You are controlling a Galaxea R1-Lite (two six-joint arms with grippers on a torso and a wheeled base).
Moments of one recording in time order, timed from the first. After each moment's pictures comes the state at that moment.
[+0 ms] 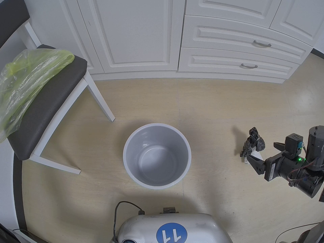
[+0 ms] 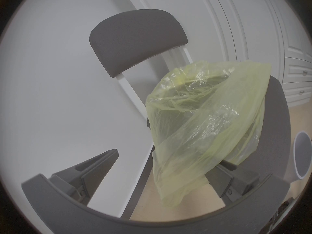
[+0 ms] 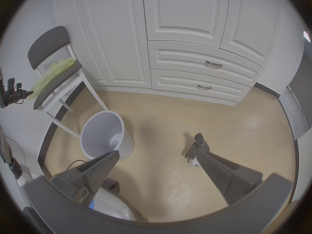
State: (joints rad) left arm 0.92 1.52 -0.44 -1.05 -0.33 0.17; right arm 0.56 1.33 -0.40 -0.60 -0.38 0.03
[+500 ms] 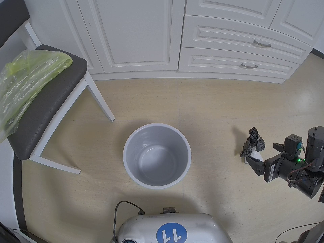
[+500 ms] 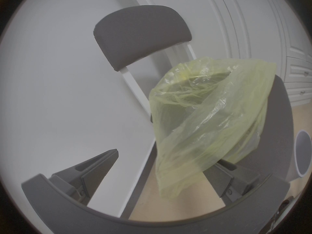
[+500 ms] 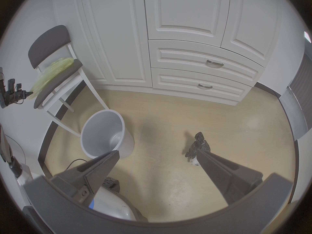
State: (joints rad) left arm 0.97 1.56 -0.44 -1.06 -0.37 0.17; right arm 0.56 1.33 -0.40 -0.60 -0.38 0.03
